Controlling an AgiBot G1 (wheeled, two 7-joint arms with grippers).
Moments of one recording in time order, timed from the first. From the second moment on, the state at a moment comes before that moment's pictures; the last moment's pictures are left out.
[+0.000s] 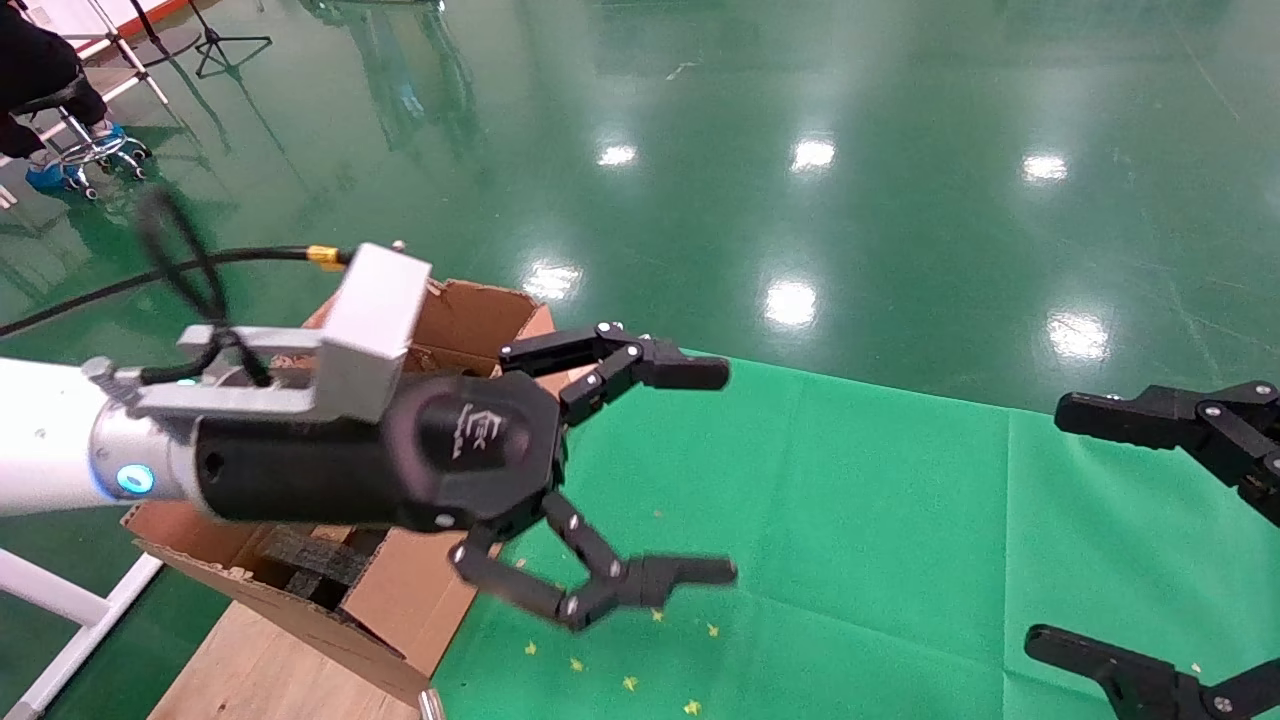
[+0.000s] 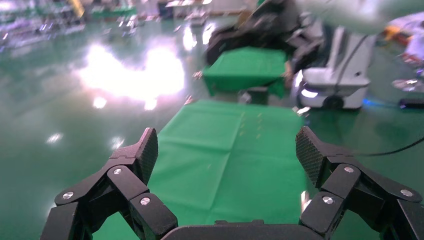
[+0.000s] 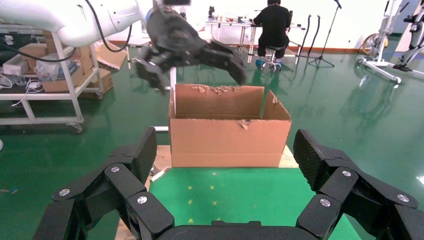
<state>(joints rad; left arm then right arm) -1.09 0.61 0.29 -1.27 0.76 1.48 -0.20 1.08 -0.60 -0.32 1.26 -0.70 -1.48 0.16</state>
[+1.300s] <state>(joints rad) -1.07 0.61 0.28 -1.29 0.73 1.50 -0.19 1.08 -0.60 -0.32 1.26 -0.70 -1.48 0.16</state>
